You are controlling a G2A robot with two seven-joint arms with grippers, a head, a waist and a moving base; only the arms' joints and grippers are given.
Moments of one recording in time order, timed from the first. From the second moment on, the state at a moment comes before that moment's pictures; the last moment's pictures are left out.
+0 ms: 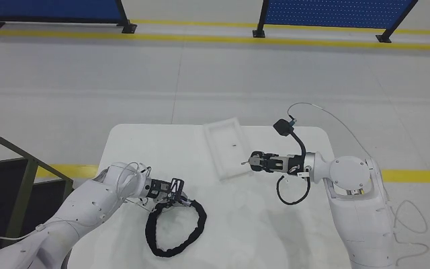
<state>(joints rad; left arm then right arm) 0.50 -1.07 -0.25 -0.86 1.90 -0.82 0.80 -1.15 -1.20 1.58 -1.81 -0.25 -0.03 1.32</state>
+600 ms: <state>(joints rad) 0.50 -1.06 -0.31 -0.96 1.72 -0.79 1.03 -1.15 -1.20 1.57 -1.81 -0.26 -0.03 1.31</state>
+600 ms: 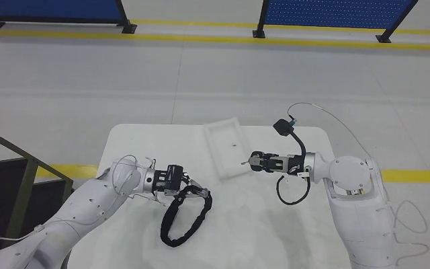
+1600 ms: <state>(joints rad) 0.39 -1.10 -0.18 -1.12 1.37 -0.60 1.22 -1.20 -1.13 1.67 -2.22 -0.01 0.11 1.44</state>
